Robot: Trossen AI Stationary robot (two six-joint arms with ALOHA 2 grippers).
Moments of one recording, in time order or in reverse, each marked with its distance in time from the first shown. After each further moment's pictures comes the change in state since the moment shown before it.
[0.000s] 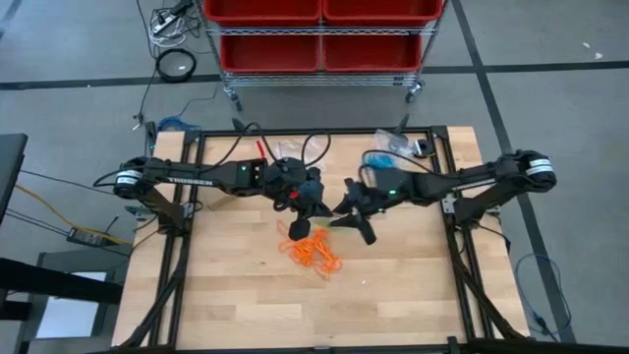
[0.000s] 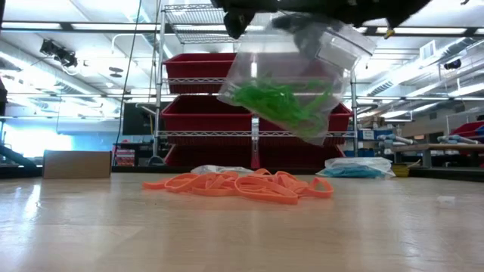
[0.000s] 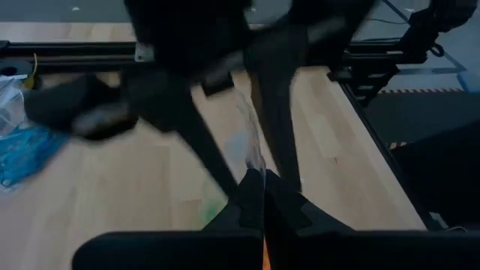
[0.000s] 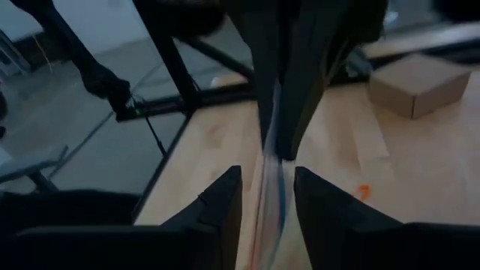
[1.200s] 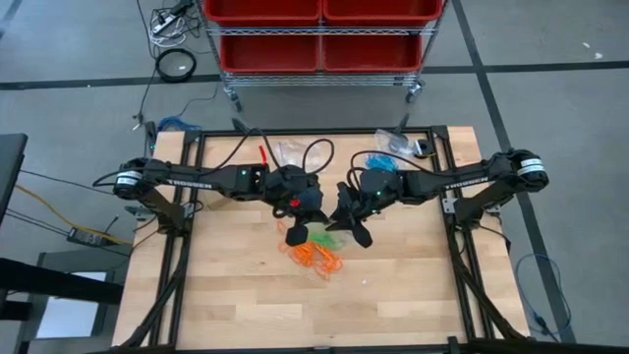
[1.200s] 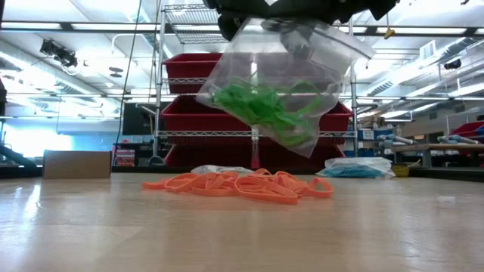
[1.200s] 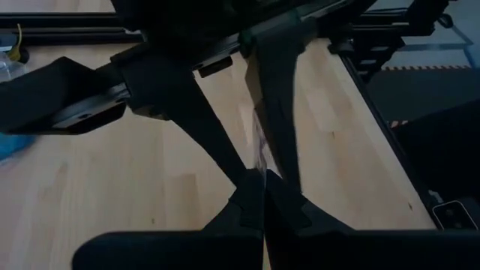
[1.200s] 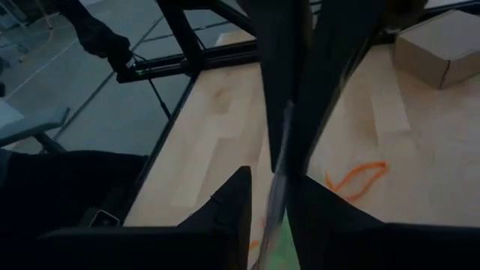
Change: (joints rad) left arm -0.032 0.001 0.000 -0.078 -0.035 -0.002; right arm 0.011 0.088 0.153 -0.215 -0.044 -0.049
